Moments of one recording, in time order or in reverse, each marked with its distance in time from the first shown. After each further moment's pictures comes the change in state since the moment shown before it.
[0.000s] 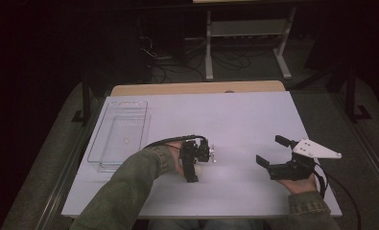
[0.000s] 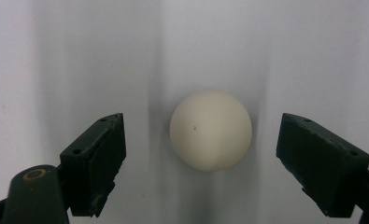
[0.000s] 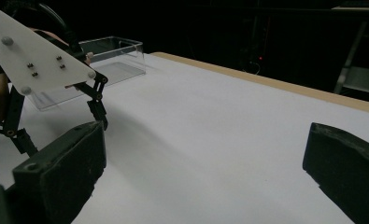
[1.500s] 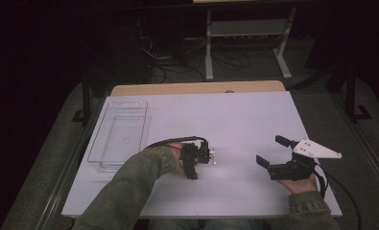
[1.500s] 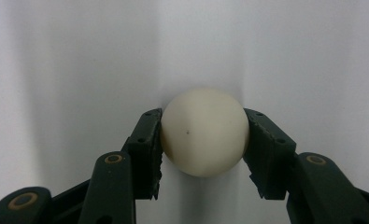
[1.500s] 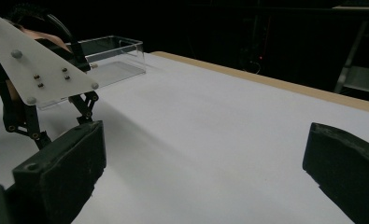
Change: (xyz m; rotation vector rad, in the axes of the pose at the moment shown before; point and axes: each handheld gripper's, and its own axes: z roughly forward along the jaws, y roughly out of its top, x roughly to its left) left arm 0.002 0.000 0.007 0.030 -0.046 0.011; right arm 0.000 0.000 0.000 0.002 0.001 -0.001
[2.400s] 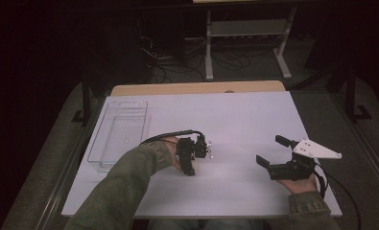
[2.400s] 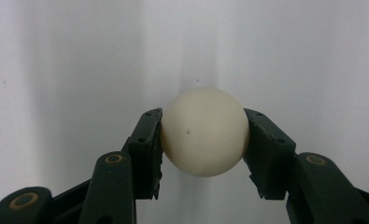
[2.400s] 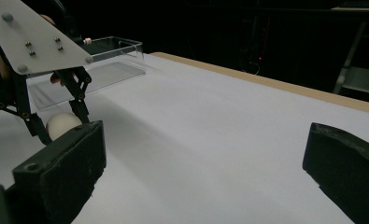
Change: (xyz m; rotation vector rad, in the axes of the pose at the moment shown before) left arm 0.003 -0.007 -0.027 -0.010 -0.015 -0.037; right arm 0.001 0.000 0.000 -0.003 -0.003 0.001
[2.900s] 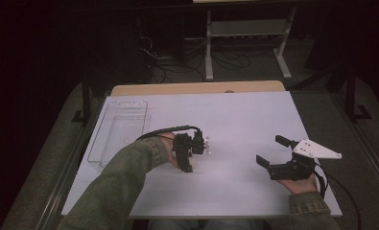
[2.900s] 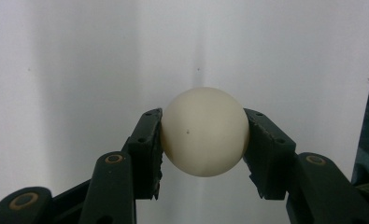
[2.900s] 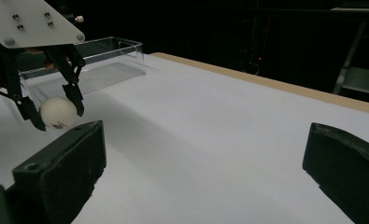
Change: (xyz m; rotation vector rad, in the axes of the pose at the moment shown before) left arm -0.001 -0.005 -0.020 0.008 0.016 -0.011; right arm 0.000 0.000 0.000 -0.002 -0.001 0.002
